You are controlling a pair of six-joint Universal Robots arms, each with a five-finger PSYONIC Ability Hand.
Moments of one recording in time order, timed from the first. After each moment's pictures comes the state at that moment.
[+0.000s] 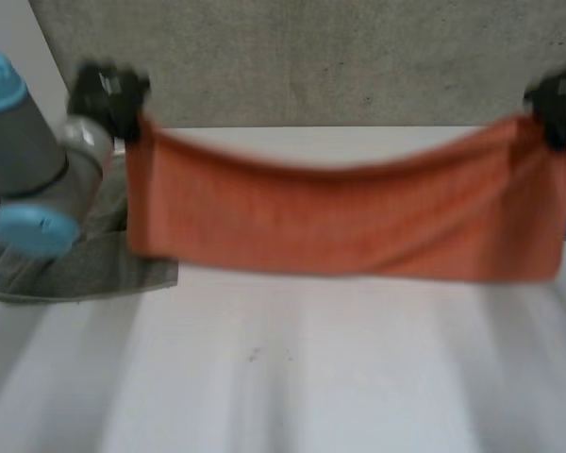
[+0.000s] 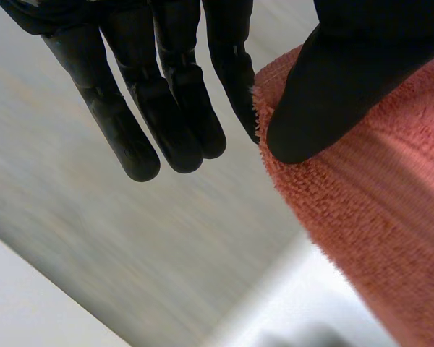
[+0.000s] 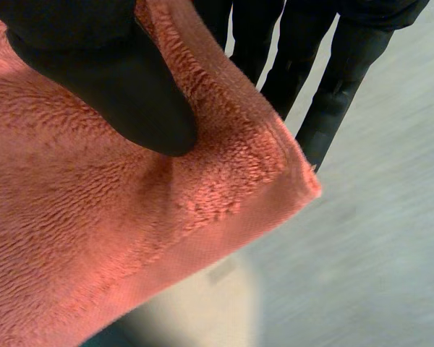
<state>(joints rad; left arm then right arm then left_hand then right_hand) 4.42 -2.15 -0.99 3.33 -1.55 3.65 1.69 -1.09 1.00 0.05 1.54 2.44 1.13 1.20 1.19 1.20 0.98 1.15 1.18 1.19 1.20 1.02</state>
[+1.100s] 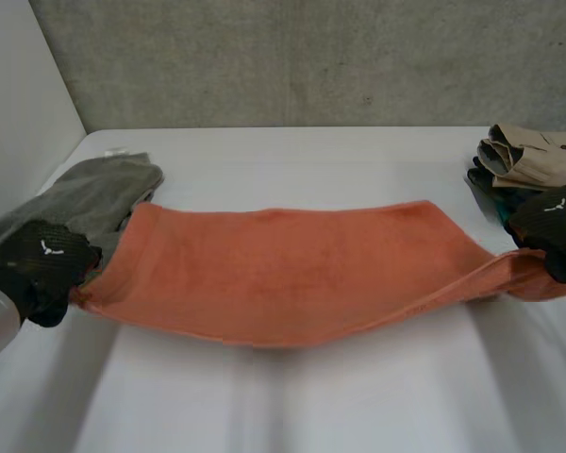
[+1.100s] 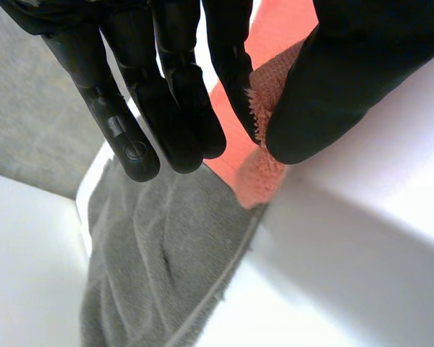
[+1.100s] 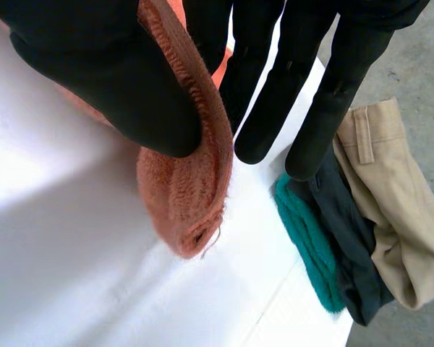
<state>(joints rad) 4.60 -1.44 -1.90 2.93 -1.44 3.97 1.64 -1.42 1.48 0.49 1.43 2.30 1.13 1.20 1.19 1.20 0.98 1.16 1.18 1.19 1.20 1.02</state>
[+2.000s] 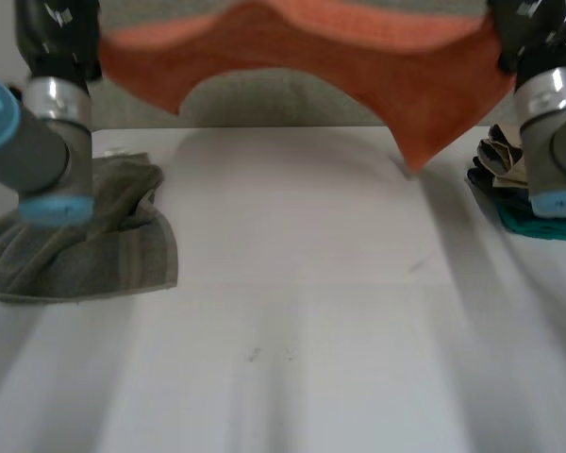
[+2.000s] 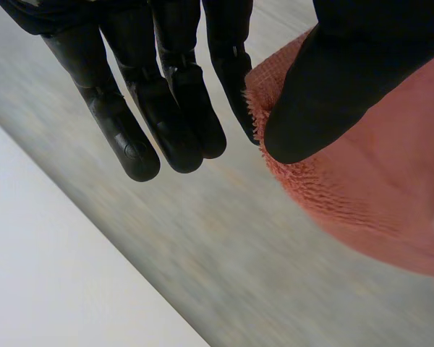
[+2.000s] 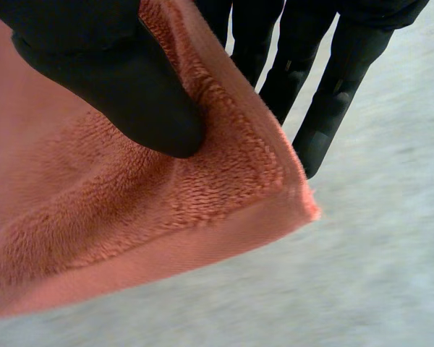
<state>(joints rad) 4.45 -2.14 -1.15 3.77 -1.64 3.71 1.77 -0.94 1.04 -0.57 1.42 2.47 1.13 1.20 1.19 1.20 0.99 1.16 1.19 1.19 1.20 1.03</state>
